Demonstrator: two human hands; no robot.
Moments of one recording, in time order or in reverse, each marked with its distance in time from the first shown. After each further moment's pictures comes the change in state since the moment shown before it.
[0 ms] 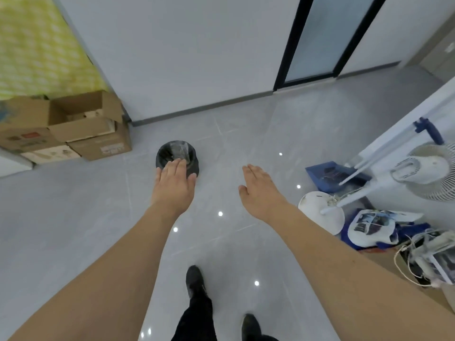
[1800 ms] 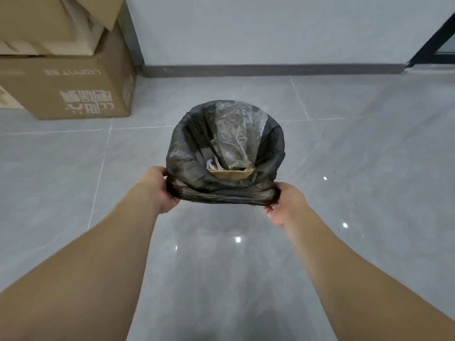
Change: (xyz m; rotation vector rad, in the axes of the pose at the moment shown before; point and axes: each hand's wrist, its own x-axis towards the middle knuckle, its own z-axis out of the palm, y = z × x) left_hand 0.438 -0.445 0.522 -1.726 -0.144 -1.171; right_hand 0.678 0.046 0.524 1.672 0.068 0.814
